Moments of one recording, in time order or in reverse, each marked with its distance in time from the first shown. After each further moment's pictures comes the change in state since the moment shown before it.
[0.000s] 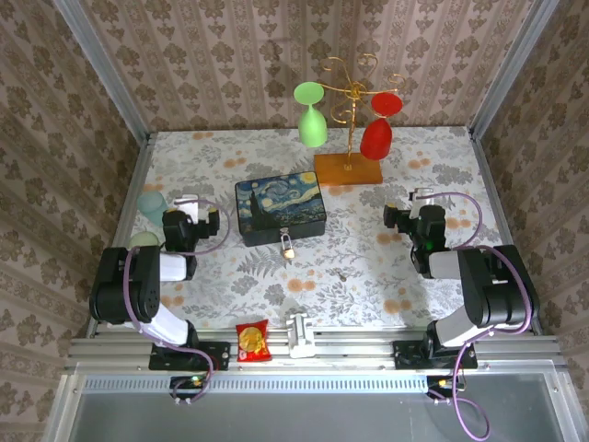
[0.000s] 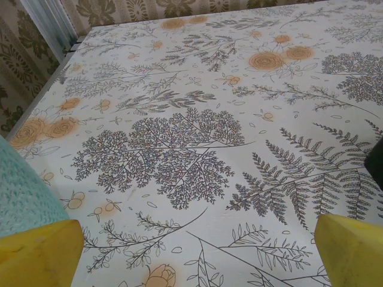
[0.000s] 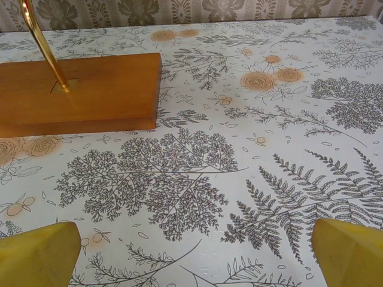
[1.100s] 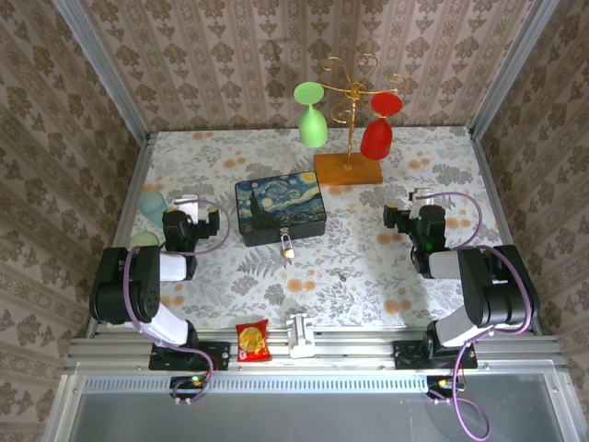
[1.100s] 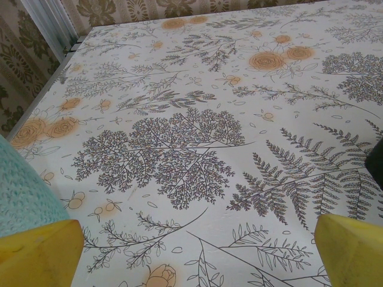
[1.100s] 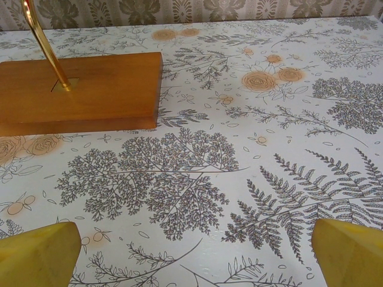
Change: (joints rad) left arm 0.000 0.000 0.000 0.000 -0.001 0.000; right arm 0.000 0.000 0.000 -0.001 -0.003 -0.002
